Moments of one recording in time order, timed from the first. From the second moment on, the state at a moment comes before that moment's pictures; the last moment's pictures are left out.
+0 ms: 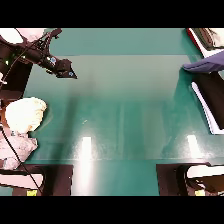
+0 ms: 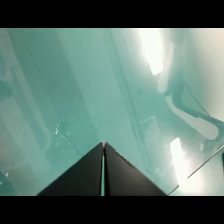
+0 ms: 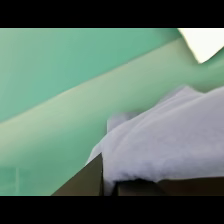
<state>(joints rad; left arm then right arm) -0.07 -1.55 1.72 0.96 -1.48 -1.38 -0.62 -1.59 1.81 -0.93 1.03 1.34</state>
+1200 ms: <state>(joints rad) -0.08 -1.55 1.72 0.95 -1.53 -1.35 -0.66 -1.27 1.58 -1.67 1.42 1.54</state>
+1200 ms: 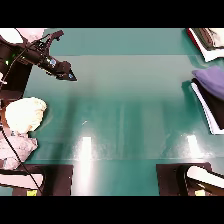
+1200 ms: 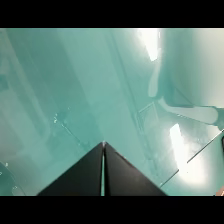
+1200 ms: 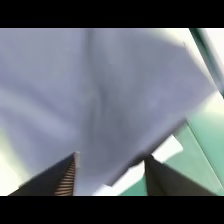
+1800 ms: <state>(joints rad) -0.07 -1.55 1.72 0.95 -1.50 -1.35 -0.54 -1.16 1.53 -1.46 1.49 1.63</state>
